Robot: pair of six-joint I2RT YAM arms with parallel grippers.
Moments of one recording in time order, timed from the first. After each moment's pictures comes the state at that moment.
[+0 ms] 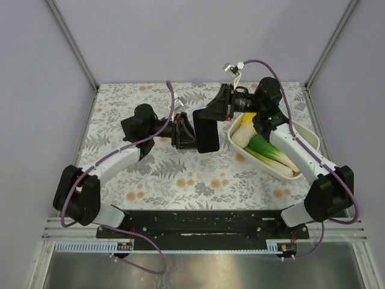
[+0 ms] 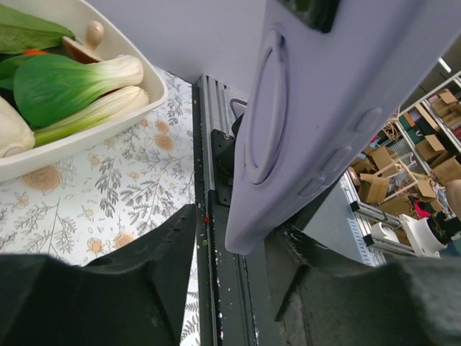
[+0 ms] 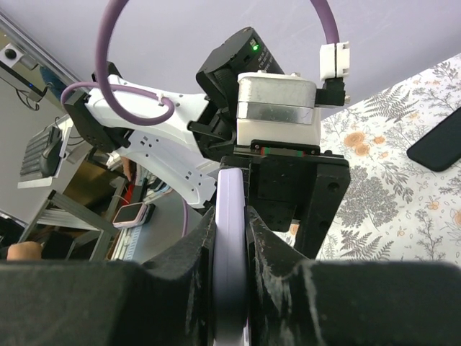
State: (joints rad) left arm -0.47 1.40 0.93 0.51 1.22 -0.63; right arm 0.44 1.47 1.28 0.42 -1.14 0.80
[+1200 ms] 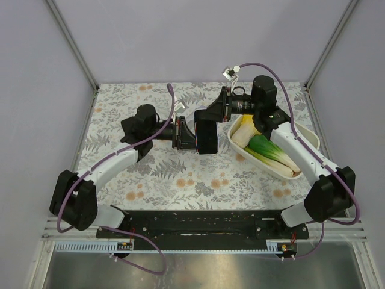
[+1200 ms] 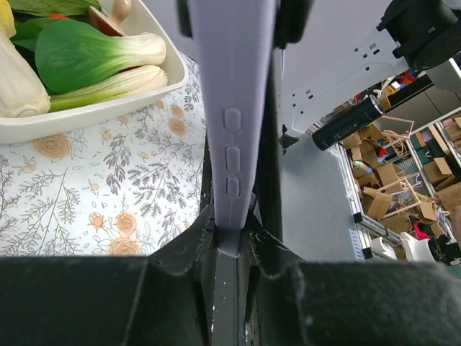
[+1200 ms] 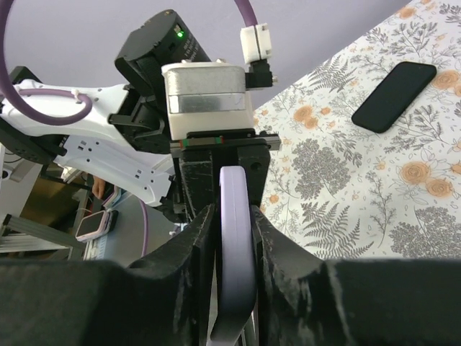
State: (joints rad) left arm -0.47 1.38 0.93 0.34 1.14 -0.57; right arm 0.43 1.47 1.32 0.09 -1.02 0.55
